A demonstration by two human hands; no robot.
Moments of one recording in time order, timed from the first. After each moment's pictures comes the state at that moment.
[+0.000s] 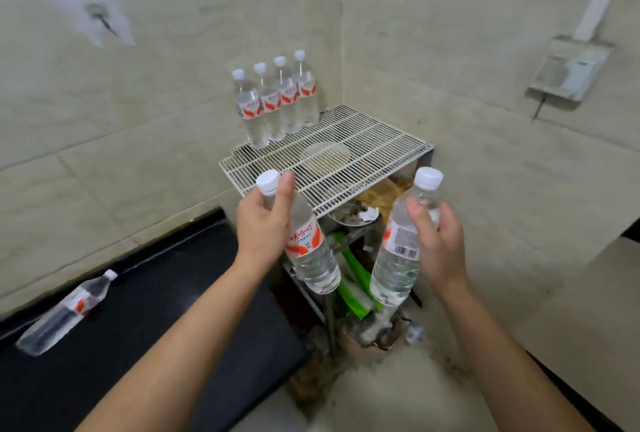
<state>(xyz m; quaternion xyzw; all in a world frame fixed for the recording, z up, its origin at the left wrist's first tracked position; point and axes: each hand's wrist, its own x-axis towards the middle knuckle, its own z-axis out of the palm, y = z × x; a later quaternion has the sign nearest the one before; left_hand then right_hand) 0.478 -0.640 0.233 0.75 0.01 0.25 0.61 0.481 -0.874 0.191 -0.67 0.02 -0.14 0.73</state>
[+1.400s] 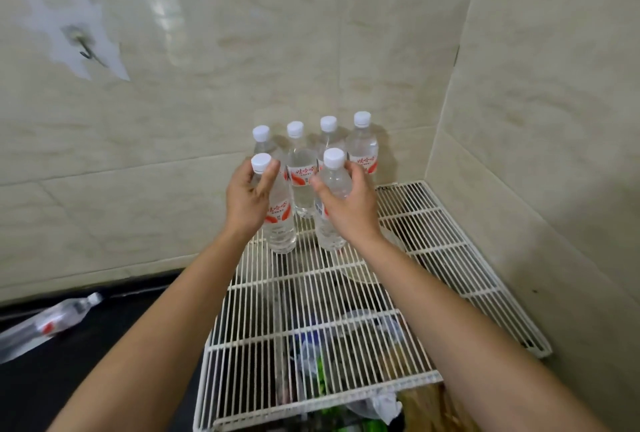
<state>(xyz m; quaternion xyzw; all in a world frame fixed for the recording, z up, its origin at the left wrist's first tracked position) 0.837 -0.557 0.237 0.76 0.19 0.37 0.49 0.918 -0.707 0.219 -0.79 -0.21 0.00 0.58</state>
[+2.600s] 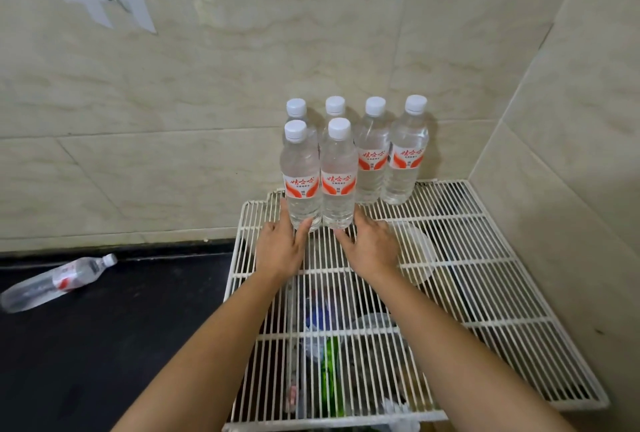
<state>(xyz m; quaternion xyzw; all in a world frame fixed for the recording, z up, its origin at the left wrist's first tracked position) 0.822 -0.548 0.109 0.88 0.33 0.14 0.31 0.938 -0.683 0.096 -0.93 -0.31 -0.03 0.21</state>
